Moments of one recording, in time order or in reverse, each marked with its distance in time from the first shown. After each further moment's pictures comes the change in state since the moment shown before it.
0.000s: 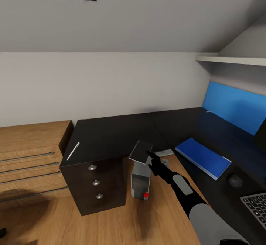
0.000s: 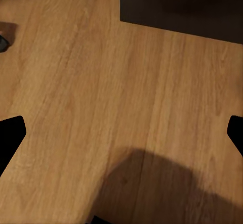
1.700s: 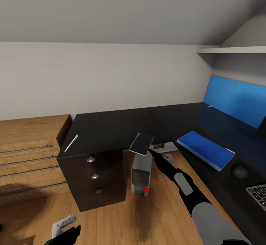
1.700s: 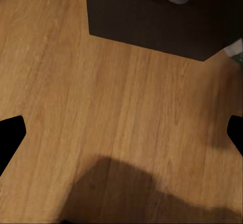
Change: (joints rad) left arm 0.145 -0.115 0.001 -0.896 0.011 0.771 -0.014; right arm 0.000 -0.014 -0.049 -0.046 0.332 -0.105 0.121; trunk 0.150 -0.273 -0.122
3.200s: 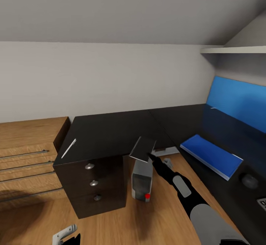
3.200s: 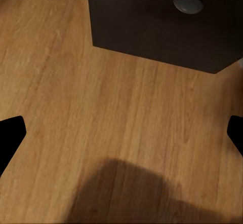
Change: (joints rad) left arm 0.002 0.016 0.000 0.196 -0.004 -0.231 0.002; right arm 0.002 0.013 -0.003 0.053 -0.024 0.006 -0.047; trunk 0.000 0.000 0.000
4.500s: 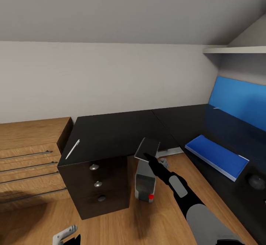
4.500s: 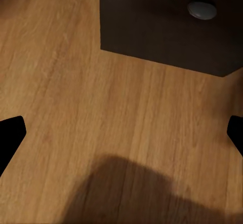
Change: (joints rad) left arm 0.000 0.001 -0.001 0.008 0.001 -0.001 0.001; right arm 0.000 0.033 0.004 0.000 -0.001 0.002 0.002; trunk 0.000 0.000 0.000
